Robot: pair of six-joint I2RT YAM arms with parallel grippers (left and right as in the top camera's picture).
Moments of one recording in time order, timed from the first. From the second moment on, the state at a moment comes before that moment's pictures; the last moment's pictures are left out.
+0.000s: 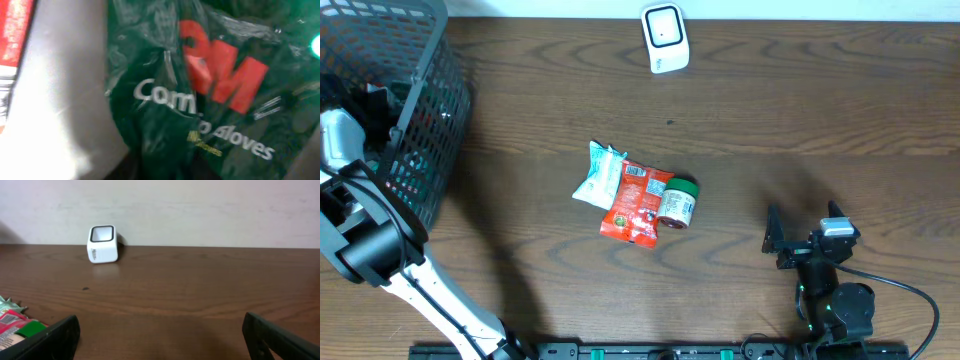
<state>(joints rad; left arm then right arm) 0.61 2.24 1.76 -0.80 0.21 0.28 0.12 0.01 0.01 -0.07 0.04 0.04</state>
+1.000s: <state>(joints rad) 0.54 1.32 1.73 -0.86 0.32 -0.22 0.12 0.01 0.01 -0.07 0.04 0.04</state>
